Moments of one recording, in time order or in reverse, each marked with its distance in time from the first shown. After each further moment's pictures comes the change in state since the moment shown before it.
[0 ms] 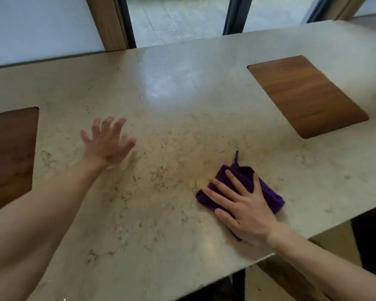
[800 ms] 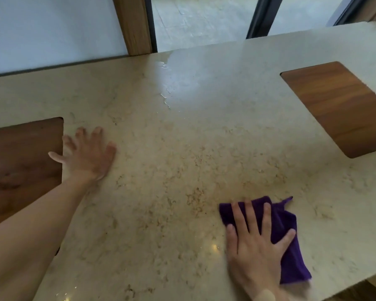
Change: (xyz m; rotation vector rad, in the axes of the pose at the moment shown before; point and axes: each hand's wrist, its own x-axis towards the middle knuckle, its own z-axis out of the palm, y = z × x) left_hand 0.029 -0.098 -0.015 0.023 0.027 -0.301; right_hand 0.039 -0.112 0.042 0.016 0.243 0.639
